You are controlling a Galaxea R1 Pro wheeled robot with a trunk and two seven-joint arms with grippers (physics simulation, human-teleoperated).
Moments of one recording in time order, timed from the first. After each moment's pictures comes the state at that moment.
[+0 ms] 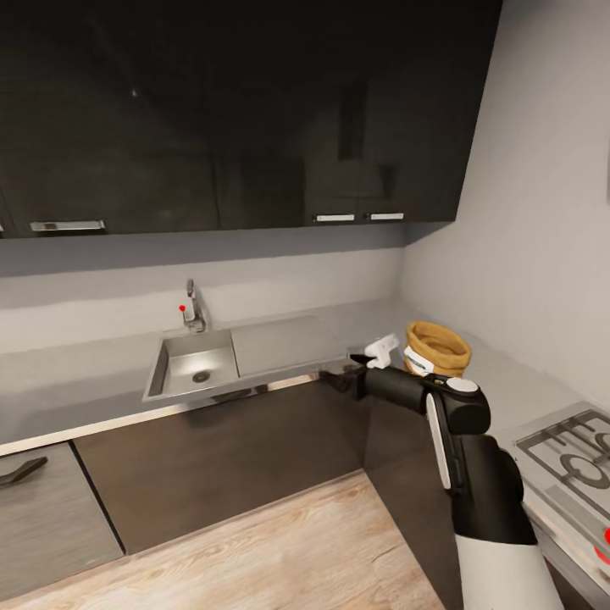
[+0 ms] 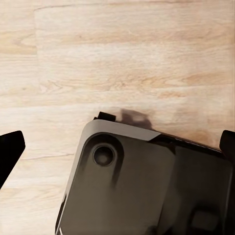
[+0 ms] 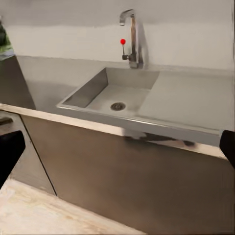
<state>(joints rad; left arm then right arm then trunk) -0.03 -0.03 0.27 -0.26 0.02 -0.12 0.00 -0.60 0.13 -0.06 -1.60 0.27 0.74 0.90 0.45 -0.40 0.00</state>
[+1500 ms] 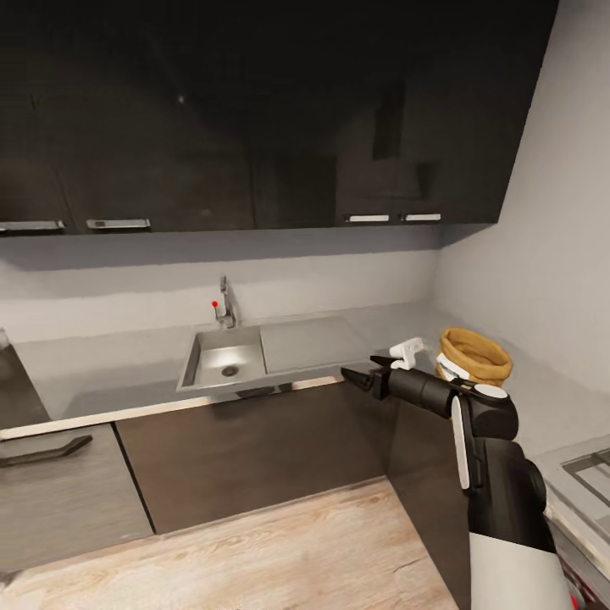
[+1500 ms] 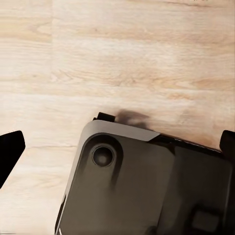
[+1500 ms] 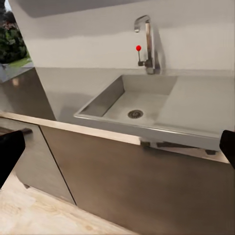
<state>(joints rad) -0.03 -0.03 0.27 -0.26 0.02 -0.12 0.00 -0.59 0.12 -0.21 -1.60 0.28 0.73 0.99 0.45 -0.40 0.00</state>
